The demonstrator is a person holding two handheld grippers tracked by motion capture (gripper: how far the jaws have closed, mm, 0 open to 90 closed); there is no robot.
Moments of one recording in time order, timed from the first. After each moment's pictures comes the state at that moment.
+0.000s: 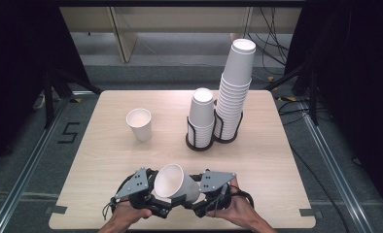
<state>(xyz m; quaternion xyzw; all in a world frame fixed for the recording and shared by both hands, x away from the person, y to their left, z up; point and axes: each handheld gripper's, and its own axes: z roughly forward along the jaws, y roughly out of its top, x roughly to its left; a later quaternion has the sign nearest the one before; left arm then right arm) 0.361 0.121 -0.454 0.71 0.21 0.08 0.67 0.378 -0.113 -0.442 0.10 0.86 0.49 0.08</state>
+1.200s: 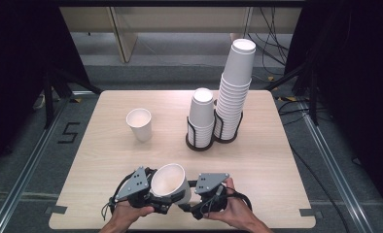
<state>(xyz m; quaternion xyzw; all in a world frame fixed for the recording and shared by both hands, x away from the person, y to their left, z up) 0.364 0.128 -0.448 0.72 0.22 0.12 0.65 0.377 -0.107 -0.455 0.13 0.88 0.45 0.05</state>
